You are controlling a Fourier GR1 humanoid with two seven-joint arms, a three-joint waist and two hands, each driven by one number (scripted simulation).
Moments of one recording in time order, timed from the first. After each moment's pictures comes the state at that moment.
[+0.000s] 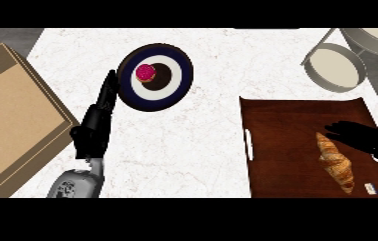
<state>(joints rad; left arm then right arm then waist) -0.14 0.08 -0.14 -1.56 -0.11 0.25 0.06 -0.10 -0.78 0.06 -1.17 0.93 0.23 -0.91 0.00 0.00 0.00</state>
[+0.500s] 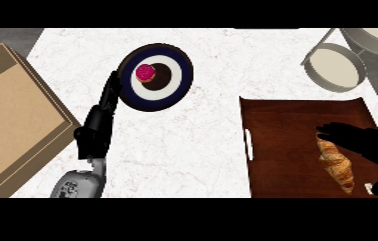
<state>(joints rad) -0.14 0.06 -0.13 -1.55 -0.13 0.23 0.05 -0.12 -0.72 0.06 -1.14 0.98 0.24 -0.90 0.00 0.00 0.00</state>
